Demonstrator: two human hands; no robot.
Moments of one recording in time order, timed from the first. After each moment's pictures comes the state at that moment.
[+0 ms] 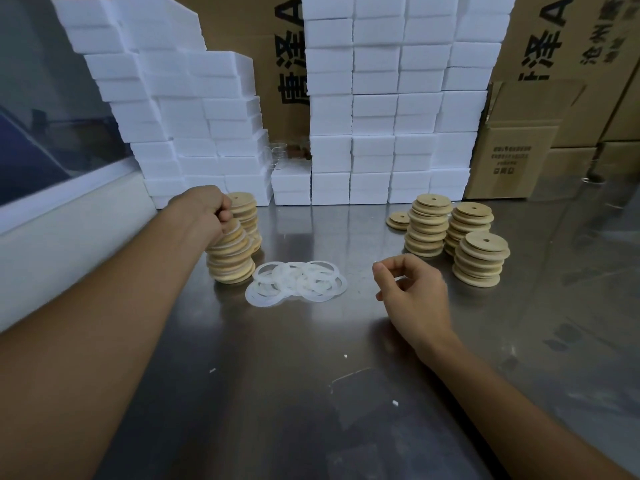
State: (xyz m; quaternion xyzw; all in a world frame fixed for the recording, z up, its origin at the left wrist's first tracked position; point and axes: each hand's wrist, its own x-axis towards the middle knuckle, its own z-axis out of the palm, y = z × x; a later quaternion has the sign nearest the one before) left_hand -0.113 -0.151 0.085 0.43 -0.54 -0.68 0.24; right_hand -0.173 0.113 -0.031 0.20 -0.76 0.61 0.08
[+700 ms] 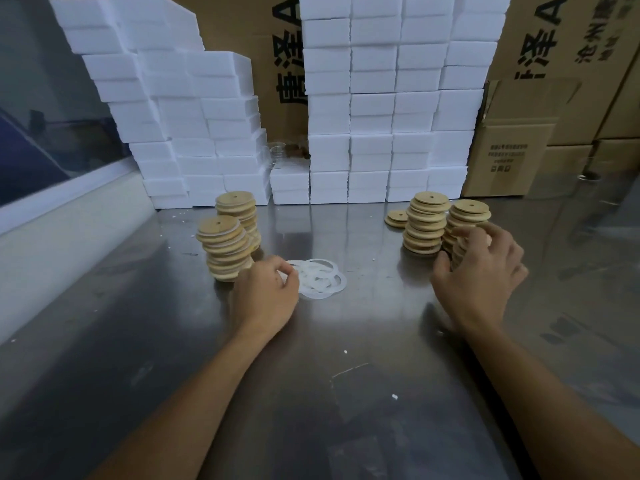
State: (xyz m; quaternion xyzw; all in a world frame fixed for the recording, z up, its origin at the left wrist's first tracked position) left_hand -0.089 -0.070 -0.029 0.25 -0.87 -0.27 0.34; right_hand -0.219 0.155 -0.030 0.08 -0.88 0.35 0.32
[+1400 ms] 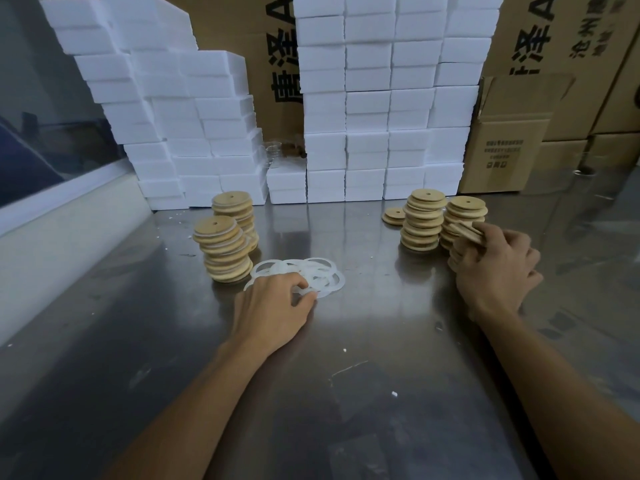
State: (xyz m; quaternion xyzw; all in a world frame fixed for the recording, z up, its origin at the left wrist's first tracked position) left_hand -0.078 -0.063 -0.038 0.17 -0.93 -0.16 0.28; right_hand -0.241 0.173 -0.031 0.01 -0.88 0.39 0.28
